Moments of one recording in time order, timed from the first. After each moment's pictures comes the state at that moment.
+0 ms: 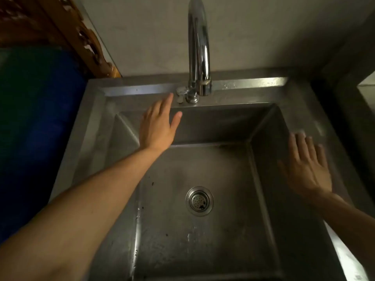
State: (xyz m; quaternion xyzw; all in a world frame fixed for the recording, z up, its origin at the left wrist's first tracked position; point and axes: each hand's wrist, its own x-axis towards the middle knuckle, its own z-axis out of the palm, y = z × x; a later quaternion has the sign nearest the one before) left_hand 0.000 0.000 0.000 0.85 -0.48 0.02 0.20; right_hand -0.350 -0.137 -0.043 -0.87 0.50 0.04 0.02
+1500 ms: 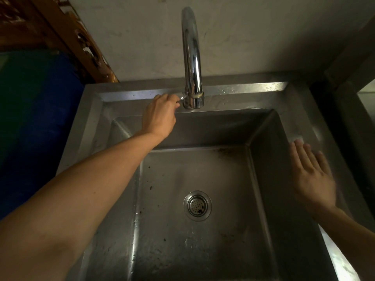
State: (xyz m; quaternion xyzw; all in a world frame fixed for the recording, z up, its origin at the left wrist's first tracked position) left_hand 0.012 -0.049 0.025 0.83 -0.54 0.09 0.14; right_hand -0.361 -0.143 -0.040 -0.90 0.44 0.01 0.00
